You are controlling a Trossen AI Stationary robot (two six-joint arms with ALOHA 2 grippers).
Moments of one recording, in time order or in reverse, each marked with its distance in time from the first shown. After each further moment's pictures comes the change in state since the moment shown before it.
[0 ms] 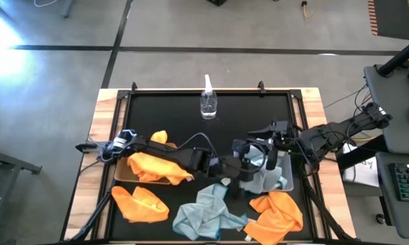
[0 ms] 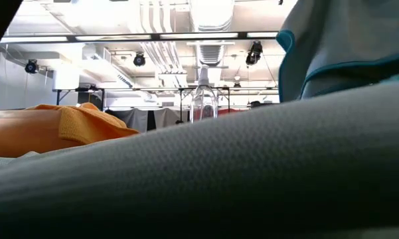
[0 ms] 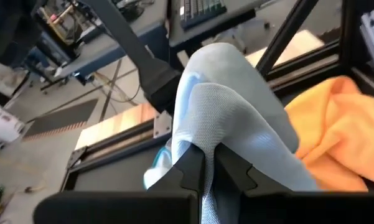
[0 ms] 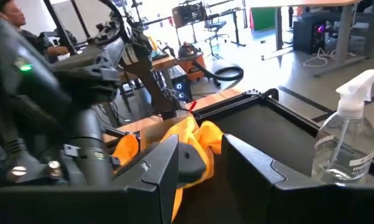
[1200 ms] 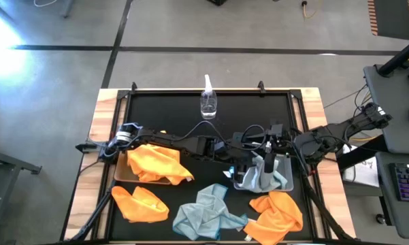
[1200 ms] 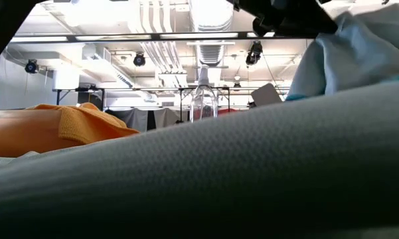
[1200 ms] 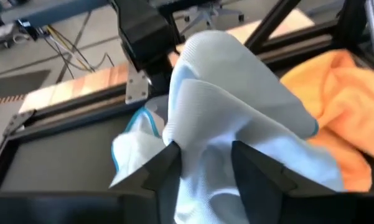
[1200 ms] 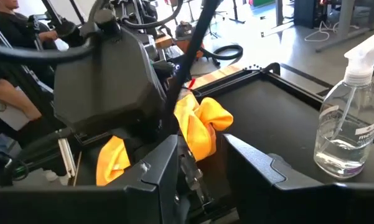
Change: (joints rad) left arm 0.132 0.000 -0.162 0.077 0.245 -0.114; right arm 0.002 0.011 -0.003 -0.082 -0.008 0.105
